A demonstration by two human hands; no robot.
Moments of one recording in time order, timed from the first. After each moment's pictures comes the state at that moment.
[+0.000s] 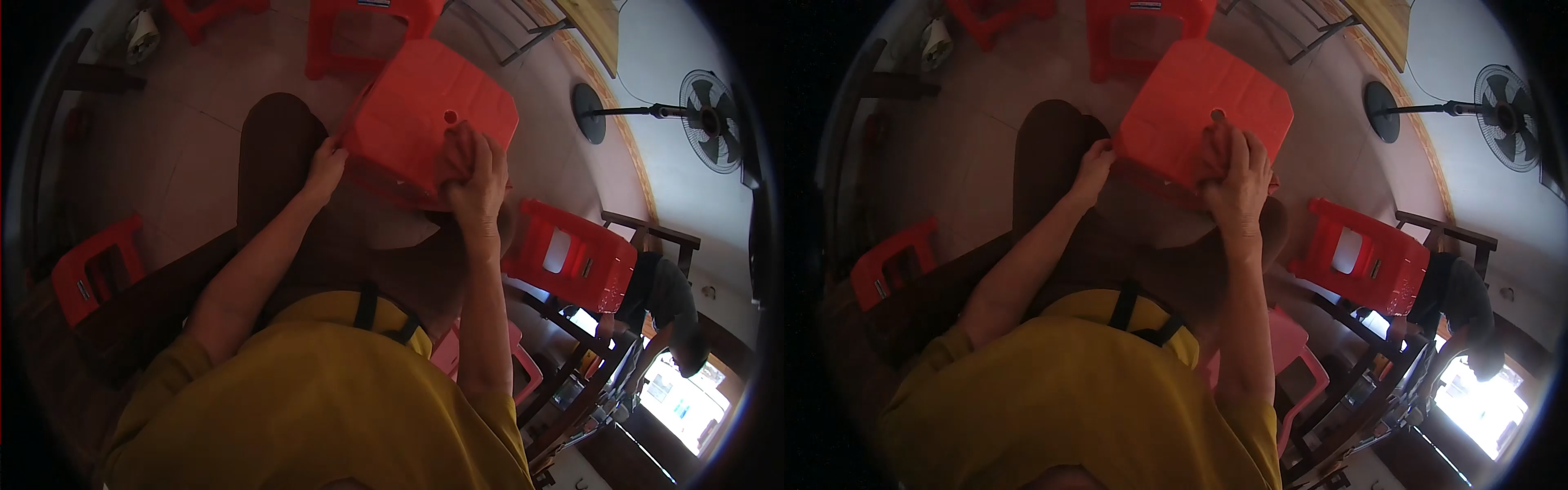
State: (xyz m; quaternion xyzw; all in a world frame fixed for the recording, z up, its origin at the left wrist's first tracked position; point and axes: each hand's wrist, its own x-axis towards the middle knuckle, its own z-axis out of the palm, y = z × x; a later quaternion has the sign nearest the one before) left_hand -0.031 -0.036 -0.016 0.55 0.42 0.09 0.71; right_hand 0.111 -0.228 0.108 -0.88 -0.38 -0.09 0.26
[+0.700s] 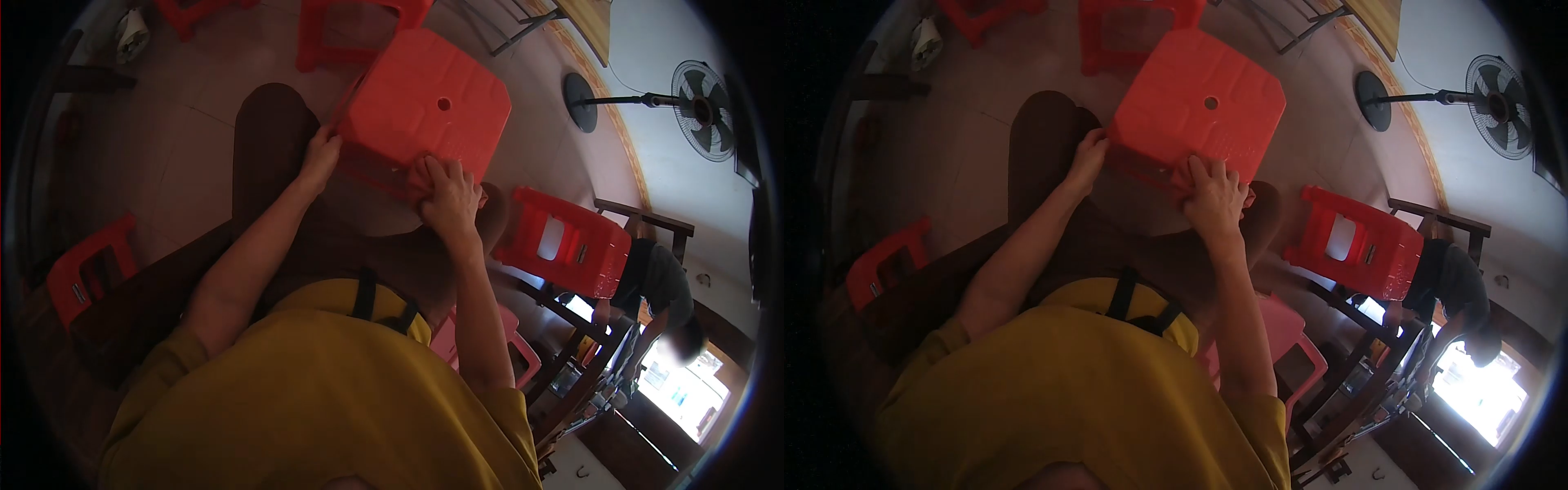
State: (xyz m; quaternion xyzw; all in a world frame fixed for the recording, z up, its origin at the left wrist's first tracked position) left_hand -0.031 -0.035 -0.011 0.54 0.43 0.05 0.72; right_hand 0.070 -0.244 0.103 -0.92 -0.37 0.10 0.05
